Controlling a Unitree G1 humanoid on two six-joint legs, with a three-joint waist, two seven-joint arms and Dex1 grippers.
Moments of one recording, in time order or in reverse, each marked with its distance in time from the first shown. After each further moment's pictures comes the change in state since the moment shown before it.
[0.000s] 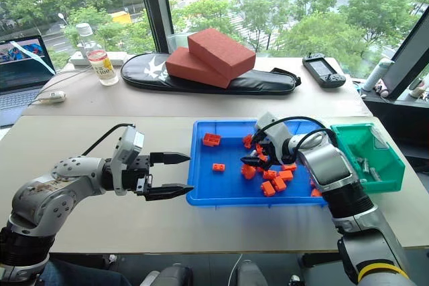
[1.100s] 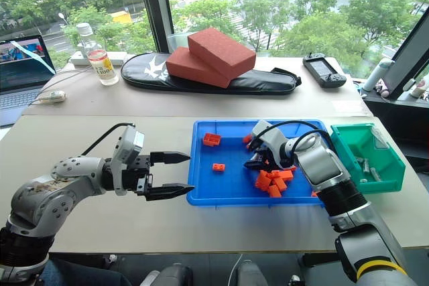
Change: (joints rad) left arm 0.004 0.003 0.001 -0.020 -0.009 0.002 0.012; right arm -0.023 -0.011 -0.220 -0.158 0.014 0.086 -0.030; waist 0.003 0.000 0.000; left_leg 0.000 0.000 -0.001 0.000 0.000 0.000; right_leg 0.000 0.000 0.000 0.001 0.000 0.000
